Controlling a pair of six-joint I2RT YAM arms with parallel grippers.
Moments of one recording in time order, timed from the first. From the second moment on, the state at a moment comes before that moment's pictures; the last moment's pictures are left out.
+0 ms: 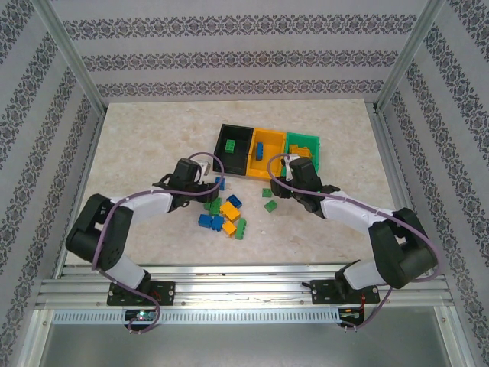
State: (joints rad) left arm -0.39 1.59 0.77 -0.07 0.12 -0.25; right arm 0.46 1.42 0.70 -0.02 -0.02 0.28
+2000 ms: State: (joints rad) left arm -0.39 1.87 1.43 -0.21 0.12 -0.25; right arm 0.43 1.33 0.55 0.16 -0.12 0.47
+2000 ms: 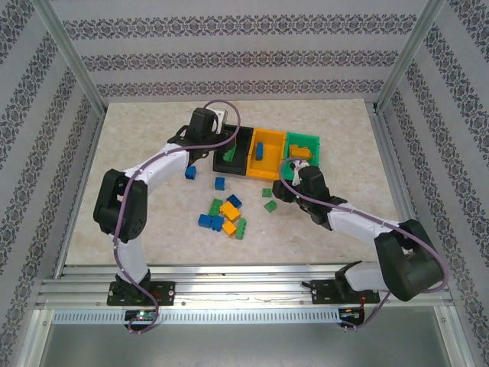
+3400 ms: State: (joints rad) left arm -0.78 1.92 1.27 -0.23 0.12 -0.36; right arm 0.30 1.26 0.46 0.24 -0.17 0.55
